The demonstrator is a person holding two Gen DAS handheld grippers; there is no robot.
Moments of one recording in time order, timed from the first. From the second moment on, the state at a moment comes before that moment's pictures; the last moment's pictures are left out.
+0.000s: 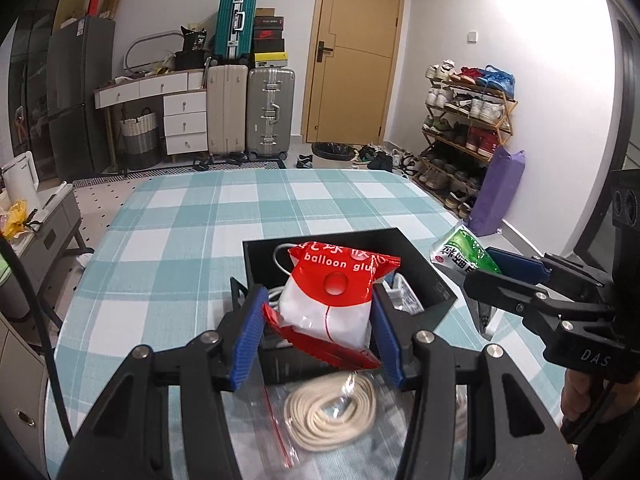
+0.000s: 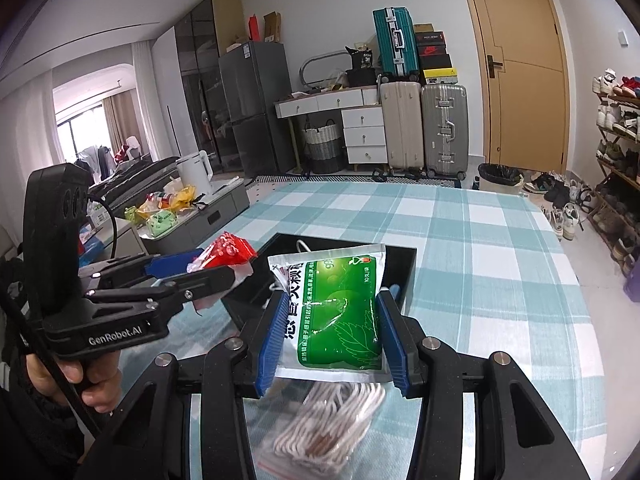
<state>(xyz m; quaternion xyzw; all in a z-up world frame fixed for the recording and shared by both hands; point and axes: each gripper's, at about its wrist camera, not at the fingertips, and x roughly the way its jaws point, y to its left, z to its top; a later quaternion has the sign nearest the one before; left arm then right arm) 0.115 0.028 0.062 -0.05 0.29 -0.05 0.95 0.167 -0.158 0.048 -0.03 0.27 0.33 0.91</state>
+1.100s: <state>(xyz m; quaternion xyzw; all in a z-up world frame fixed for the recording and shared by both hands) 0.178 0.031 0.029 -0.05 0.33 -0.02 0.94 0.254 -0.111 0.019 -0.06 0.31 0.32 0.89</state>
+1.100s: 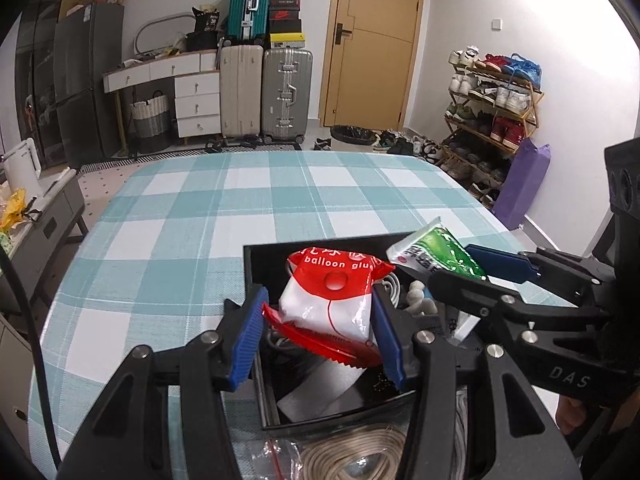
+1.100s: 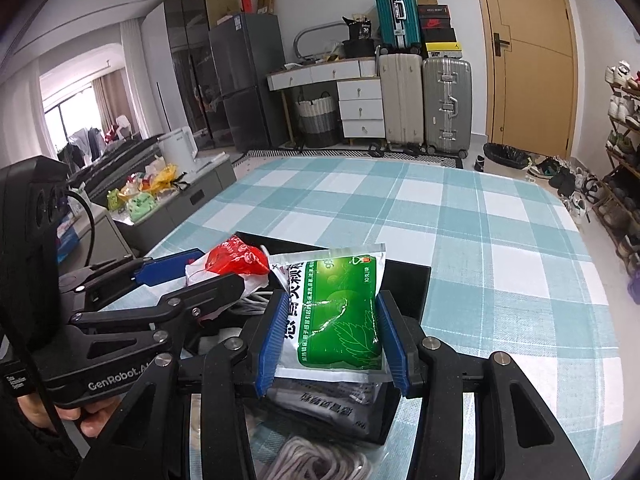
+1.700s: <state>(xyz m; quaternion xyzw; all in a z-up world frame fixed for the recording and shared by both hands) 0.182 0.022 0.021 -0.01 0.33 -0.02 0.94 0.269 -0.103 0.002 -0.09 0.33 0.30 0.89</state>
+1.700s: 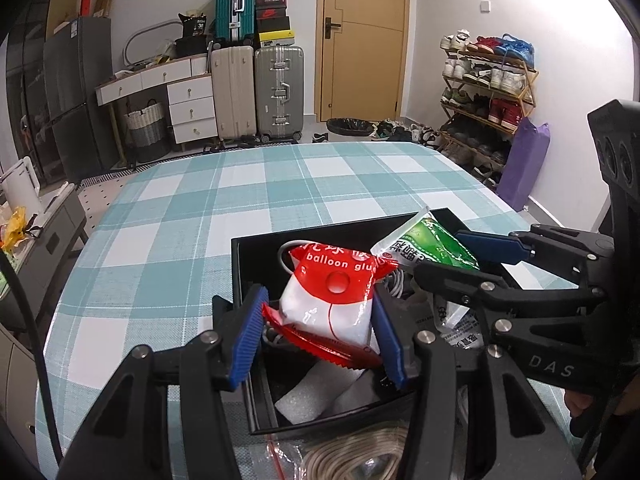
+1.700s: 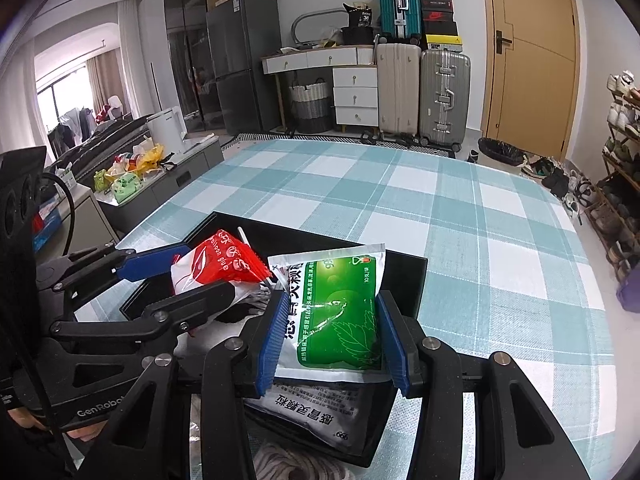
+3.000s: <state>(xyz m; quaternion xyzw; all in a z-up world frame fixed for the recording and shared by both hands) 0.102 0.028 0.025 -0.01 0.33 -0.04 0.94 0.189 -0.154 -0.009 -0.08 0.35 0.27 0.89</state>
